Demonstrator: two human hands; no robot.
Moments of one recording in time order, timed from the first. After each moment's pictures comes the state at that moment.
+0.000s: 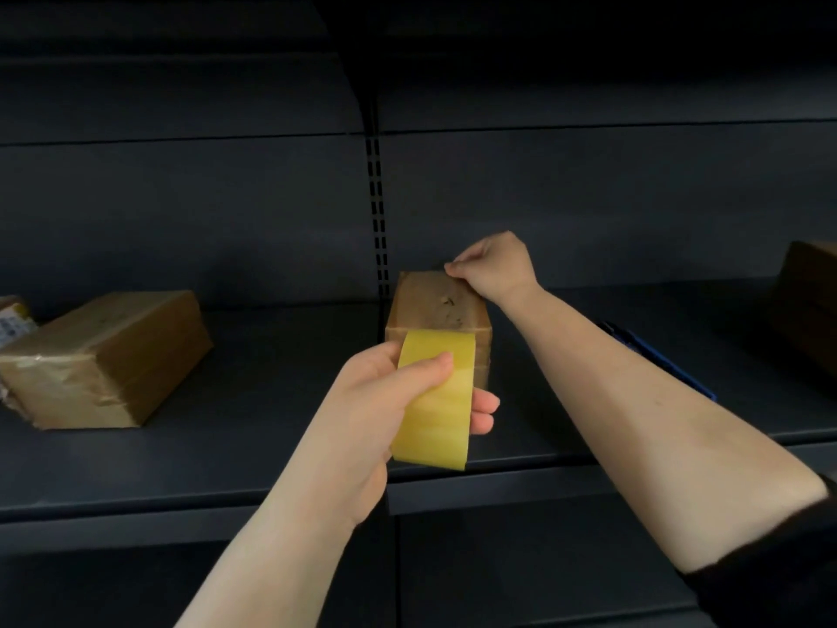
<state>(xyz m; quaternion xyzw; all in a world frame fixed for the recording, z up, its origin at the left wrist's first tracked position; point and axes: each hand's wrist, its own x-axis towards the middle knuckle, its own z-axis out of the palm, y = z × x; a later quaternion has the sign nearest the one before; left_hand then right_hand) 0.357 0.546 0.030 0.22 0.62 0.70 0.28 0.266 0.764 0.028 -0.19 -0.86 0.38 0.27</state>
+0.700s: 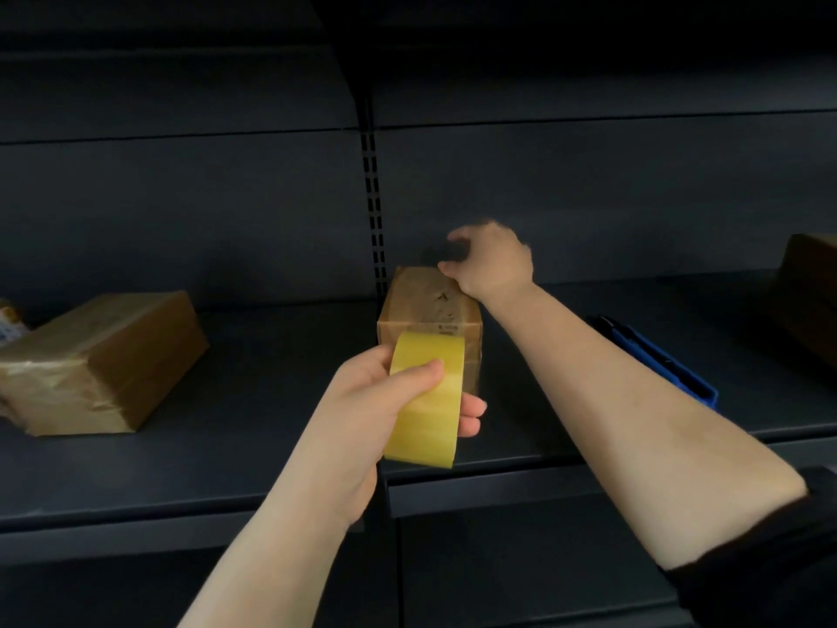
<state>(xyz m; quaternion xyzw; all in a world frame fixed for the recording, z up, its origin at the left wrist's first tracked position) 0.348 0.547 0.021 0.22 0.65 0.69 0.25 0.260 0.759 0.029 -0.21 -0.92 0.16 0.28</state>
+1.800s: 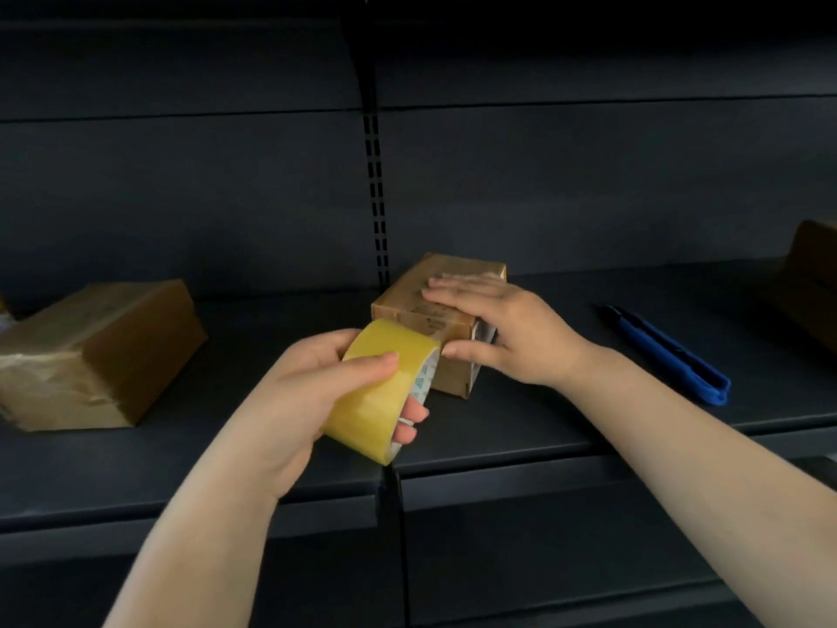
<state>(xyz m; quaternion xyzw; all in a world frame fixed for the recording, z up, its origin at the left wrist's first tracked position) 0.315 0.514 0.025 0.23 0.68 0.64 0.26 0.324 0.751 -0.018 0.17 -0.93 0.13 0.28</state>
